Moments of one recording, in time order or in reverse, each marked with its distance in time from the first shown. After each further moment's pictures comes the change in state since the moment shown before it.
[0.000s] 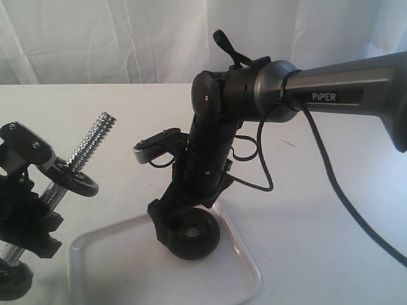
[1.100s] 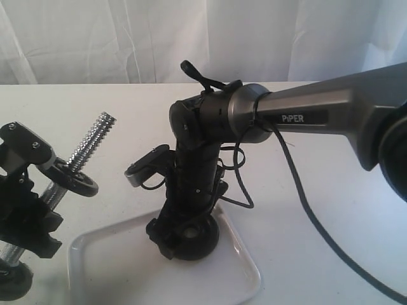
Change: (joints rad) left arm 0.000 0.000 0.000 0.000 0.002 -0.002; right arm 0.070 0.056 0.000 -0.164 -0.052 0.085
